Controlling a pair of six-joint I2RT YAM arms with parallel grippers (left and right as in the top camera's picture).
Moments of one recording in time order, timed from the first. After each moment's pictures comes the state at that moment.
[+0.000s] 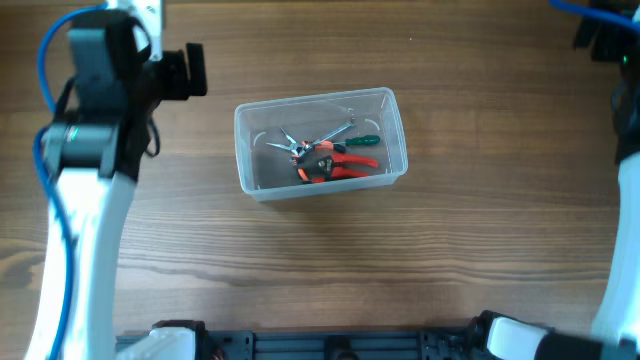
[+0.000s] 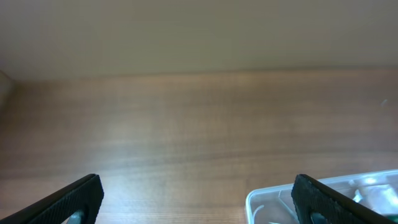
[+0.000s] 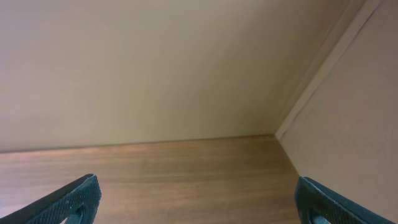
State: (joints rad) left arm -0.05 1.35 1.48 -0.69 -0.07 0.02; right arm -0.32 1.40 1.51 -0.41 -0.05 -0.20
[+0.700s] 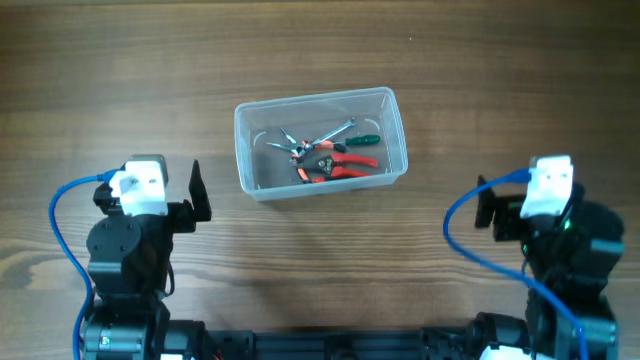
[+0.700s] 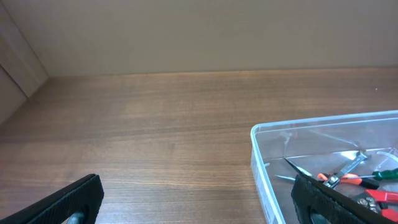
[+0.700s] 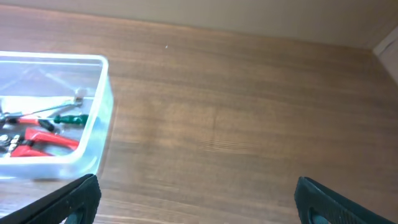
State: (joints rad) left arm -0.05 0.51 0.61 -0.43 -0.11 0.02; right arm -0.17 0.51 0.66 -0.64 -0.14 -0.21
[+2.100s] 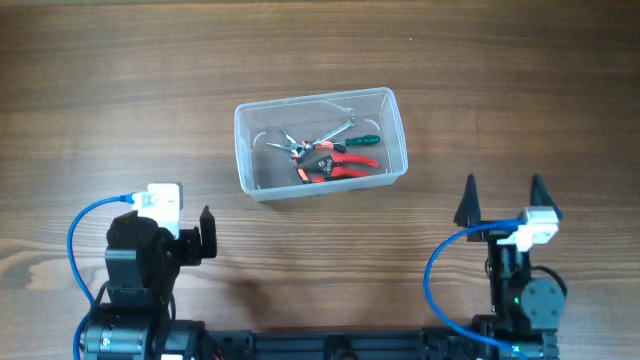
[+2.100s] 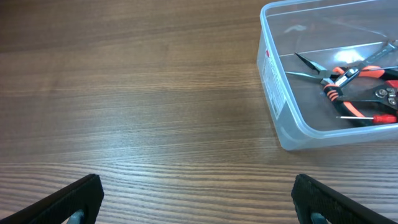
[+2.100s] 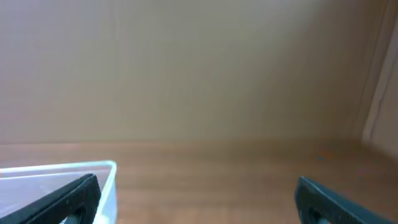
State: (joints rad) left arm -0.05 0.50 0.61 -0.79 -0.11 0.02; right arm -0.02 0.01 0.01 0.12 0.00 0.04
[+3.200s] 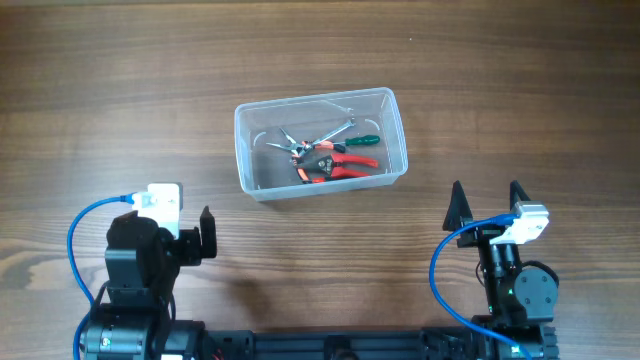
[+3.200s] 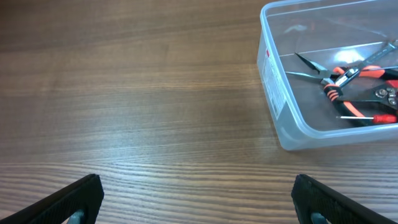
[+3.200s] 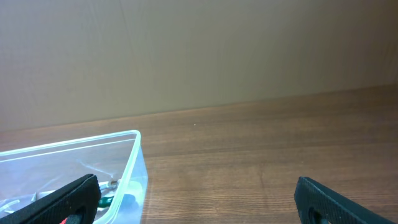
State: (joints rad) left arm -0.05 0.50 0.61 -0.79 -0.11 0.02; right arm 0.02 0.01 0.01 0.00 -0.03 0.15
